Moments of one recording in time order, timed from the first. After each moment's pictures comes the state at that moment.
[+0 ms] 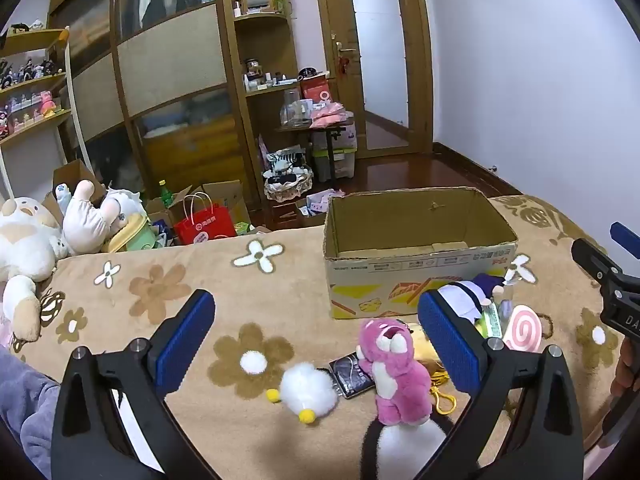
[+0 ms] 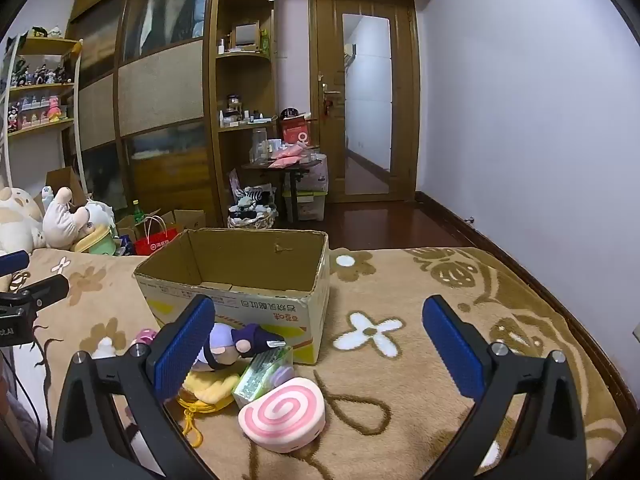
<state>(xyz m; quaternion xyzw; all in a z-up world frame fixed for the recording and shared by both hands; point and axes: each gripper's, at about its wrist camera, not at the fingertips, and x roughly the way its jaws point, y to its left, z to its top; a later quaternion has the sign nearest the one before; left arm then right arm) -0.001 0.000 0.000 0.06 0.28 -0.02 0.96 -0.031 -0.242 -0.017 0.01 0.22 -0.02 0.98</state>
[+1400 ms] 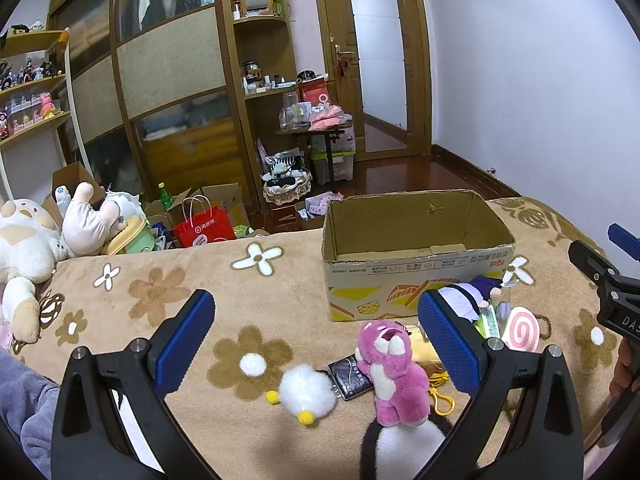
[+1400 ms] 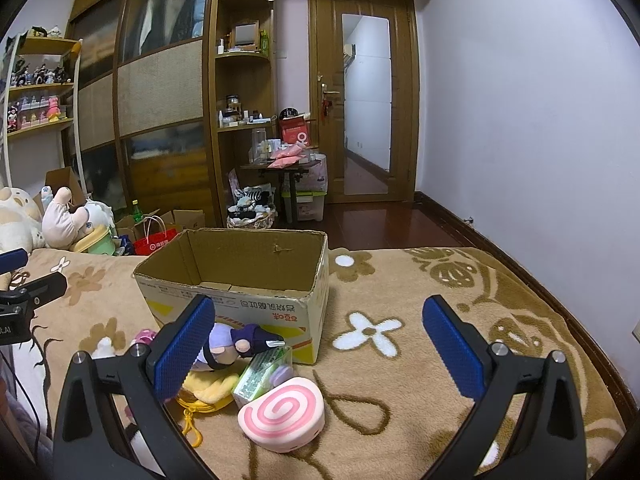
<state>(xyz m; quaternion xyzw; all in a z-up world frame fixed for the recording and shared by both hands) 0.003 -0.003 -0.003 0.06 0.28 -0.02 0.96 -0.032 -0.244 -0.016 0.01 0.22 -0.02 0.98</state>
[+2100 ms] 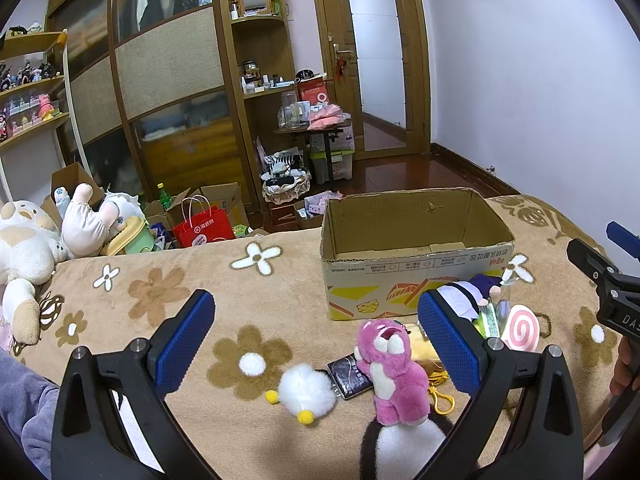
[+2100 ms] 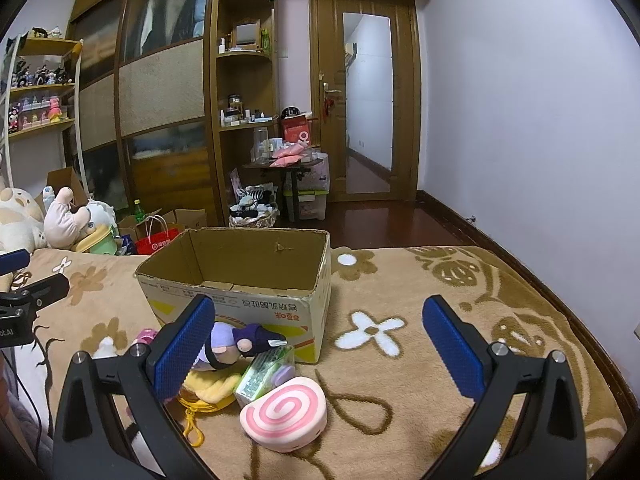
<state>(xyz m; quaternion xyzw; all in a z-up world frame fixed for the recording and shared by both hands) 0.003 -0.003 -0.003 0.06 0.28 -0.02 0.96 -0.031 -0.242 -0.017 0.01 0.22 -0.02 0.98</state>
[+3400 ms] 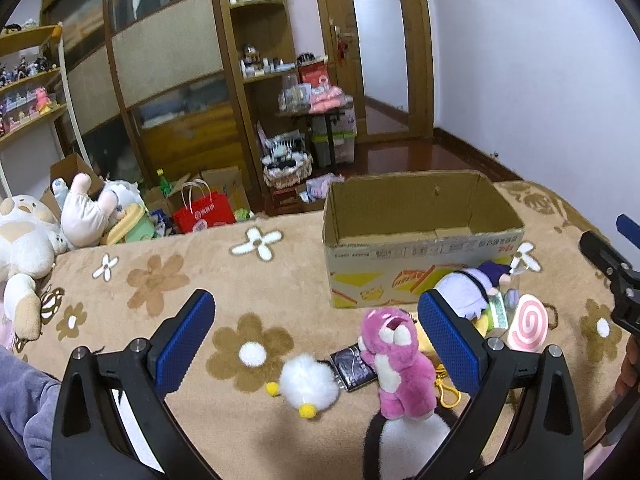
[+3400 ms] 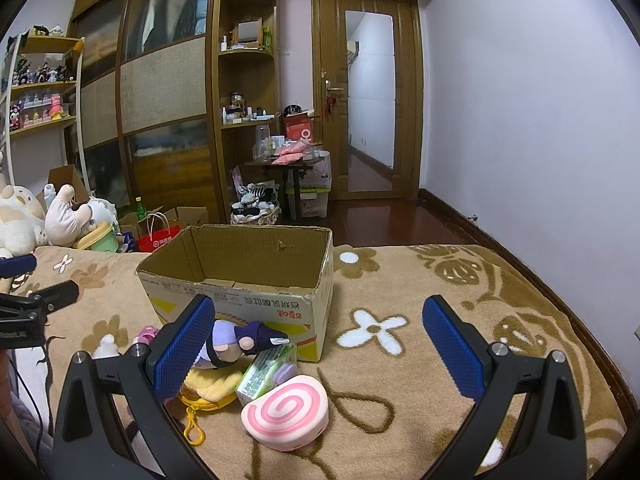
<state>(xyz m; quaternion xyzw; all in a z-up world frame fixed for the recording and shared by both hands) 0.008 0.000 -0.012 0.06 0.32 -0.01 0.95 -0.031 -0.241 -0.019 0.01 0.22 -0.01 0.97</state>
